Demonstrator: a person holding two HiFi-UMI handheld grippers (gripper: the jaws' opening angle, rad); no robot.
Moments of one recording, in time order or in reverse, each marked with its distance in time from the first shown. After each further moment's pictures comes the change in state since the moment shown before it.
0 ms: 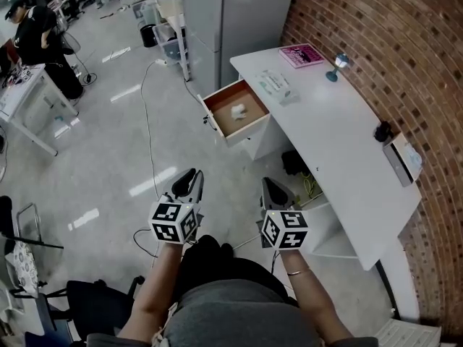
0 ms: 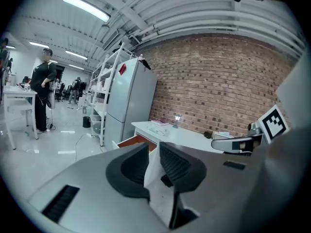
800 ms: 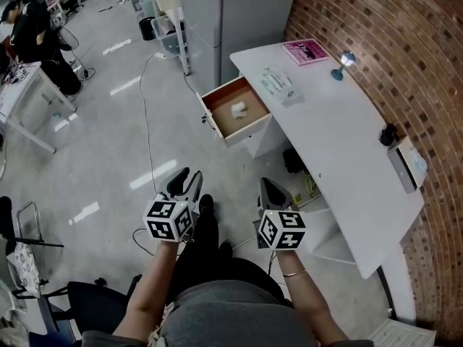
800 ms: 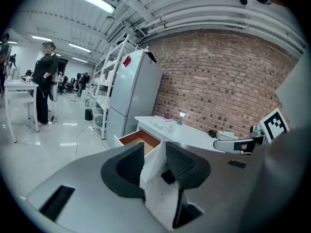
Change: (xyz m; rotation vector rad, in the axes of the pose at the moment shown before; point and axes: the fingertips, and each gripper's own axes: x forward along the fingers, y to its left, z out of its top) left arm 0.038 0.024 -0.006 -0.049 0.061 0.021; right arm 0.038 -0.019 -0.003 0.066 0.038 -0.009
